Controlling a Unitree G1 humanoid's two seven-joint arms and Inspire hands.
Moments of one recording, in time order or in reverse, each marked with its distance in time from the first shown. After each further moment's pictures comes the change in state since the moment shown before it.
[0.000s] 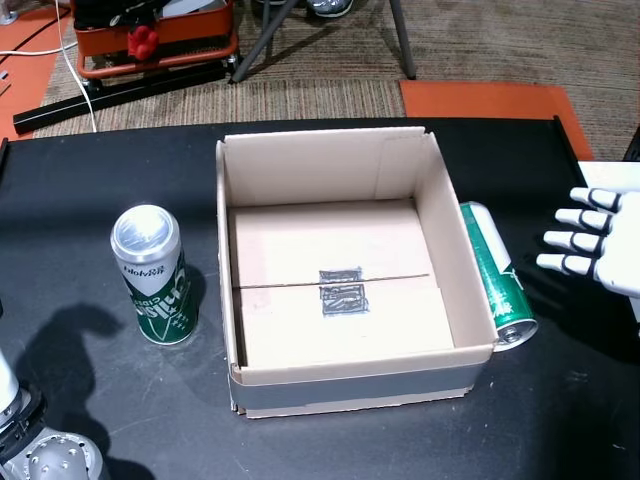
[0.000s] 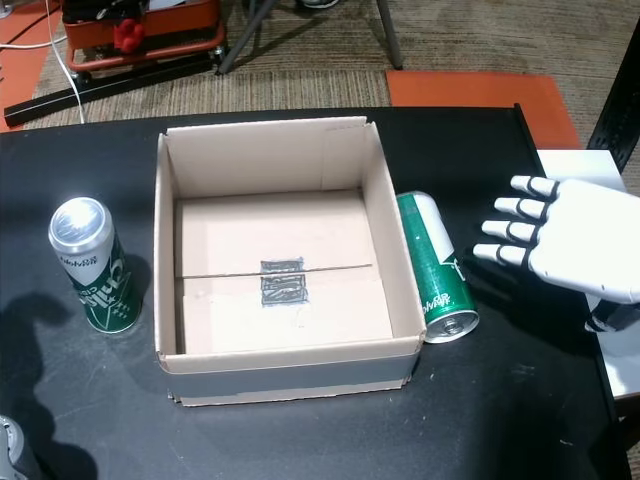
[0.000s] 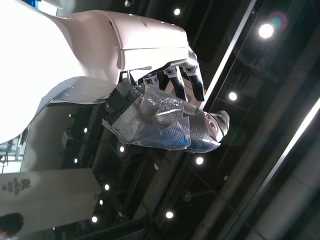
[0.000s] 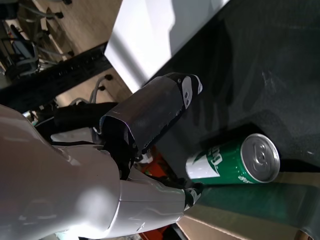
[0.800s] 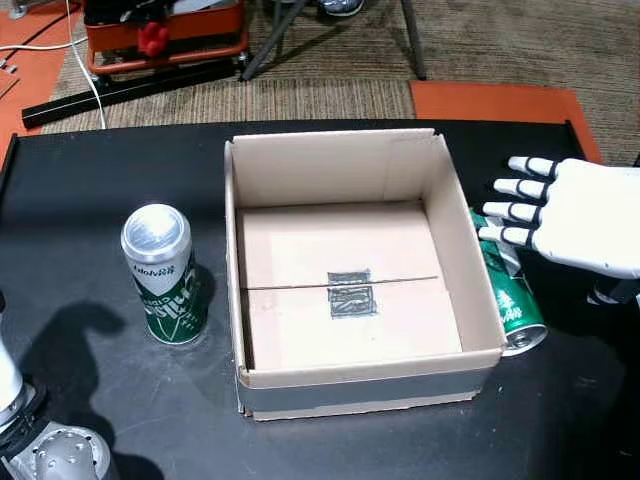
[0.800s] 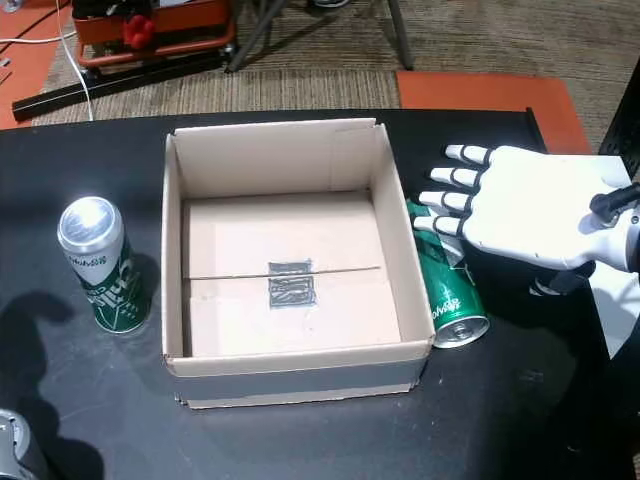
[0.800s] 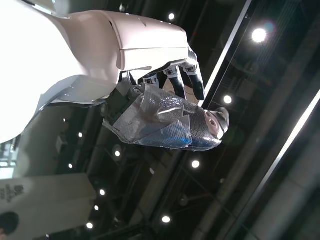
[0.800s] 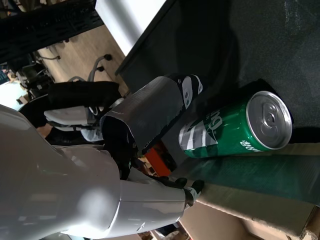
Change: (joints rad) left arm -0.012 -0.006 -0.028 -0.003 -0.046 0.006 -0.001; right arm -0.068 0.130 0.016 0.054 0.026 0.042 0.082
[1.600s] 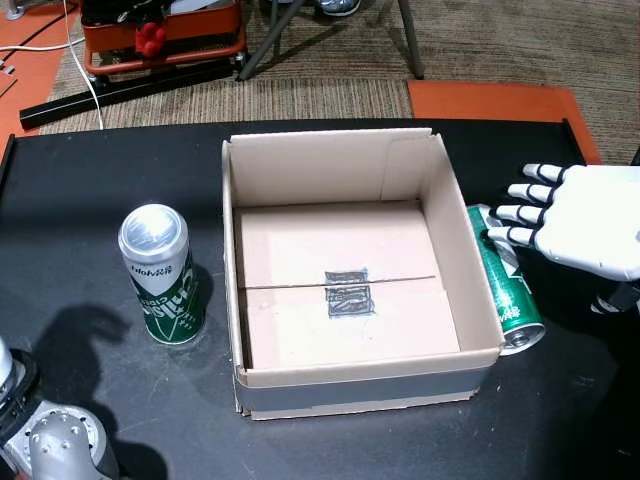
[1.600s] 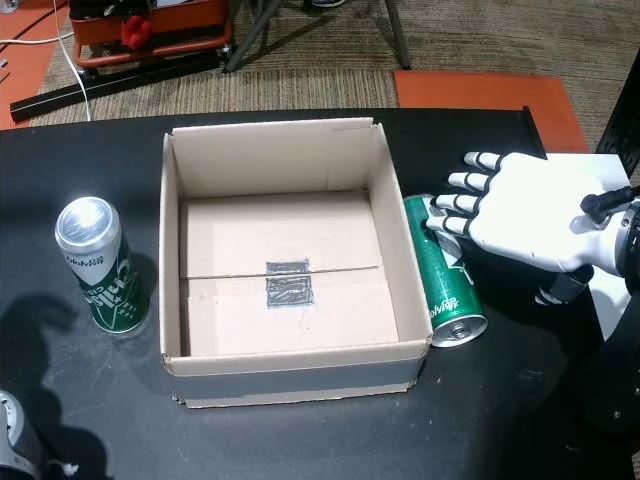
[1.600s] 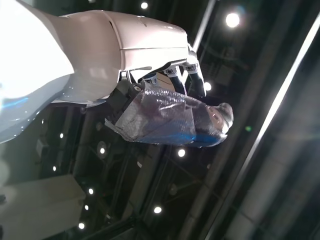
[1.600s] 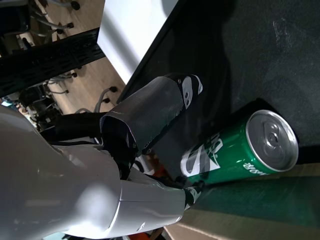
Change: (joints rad) left arm 0.001 -0.009 -0.058 -0.151 0.024 -0.097 0.033; right arm 0.015 0.029 -0.001 0.043 0.091 0.009 0.166
